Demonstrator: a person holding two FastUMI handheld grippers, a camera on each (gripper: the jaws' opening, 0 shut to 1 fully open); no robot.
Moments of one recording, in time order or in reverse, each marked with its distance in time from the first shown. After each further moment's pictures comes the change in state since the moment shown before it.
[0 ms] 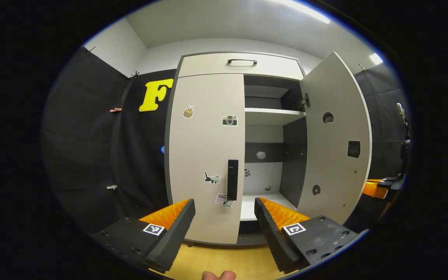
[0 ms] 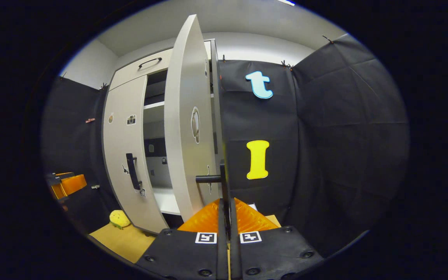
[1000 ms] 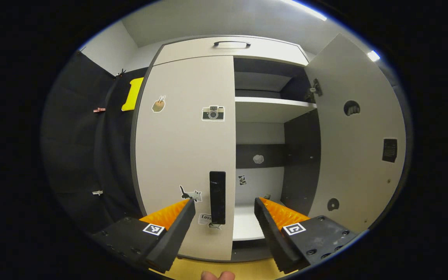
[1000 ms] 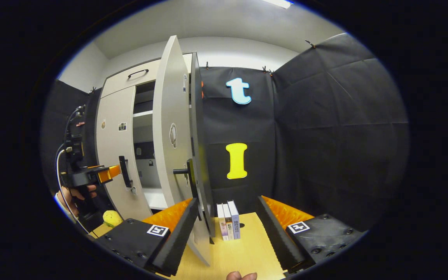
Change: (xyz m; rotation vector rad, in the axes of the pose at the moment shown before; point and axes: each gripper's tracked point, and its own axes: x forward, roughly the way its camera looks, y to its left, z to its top) left arm 0.136 -0.027 0.004 0.019 -0.016 -0.038; right arm -0.075 -0.058 0.015 0.045 -0.017 -0.119
